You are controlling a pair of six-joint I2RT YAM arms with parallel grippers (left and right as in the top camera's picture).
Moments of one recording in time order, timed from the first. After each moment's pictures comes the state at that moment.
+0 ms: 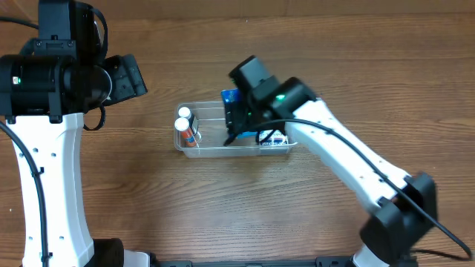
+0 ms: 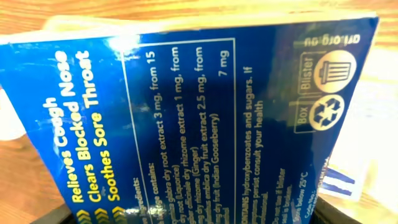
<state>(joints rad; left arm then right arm) -0.02 1.61 2.12 -1.58 -0.05 -0.36 0.67 1.84 1.64 -0.99 -0.05 0.53</state>
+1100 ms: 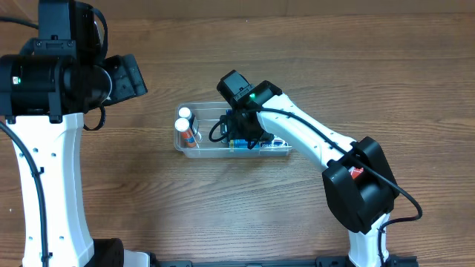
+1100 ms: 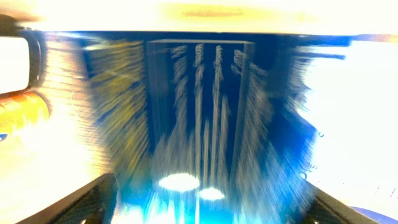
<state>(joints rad) -0.02 1.61 2.12 -1.58 -0.05 -0.36 0.67 2.06 1.64 -0.99 -0.04 0.59</state>
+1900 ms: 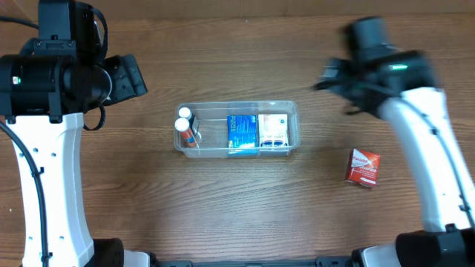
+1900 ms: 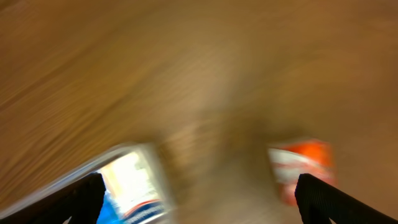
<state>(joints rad) -0.02 1.61 2.12 -1.58 -0.05 -0.36 0.14 1.62 1.74 -1.35 0.20 0.70</state>
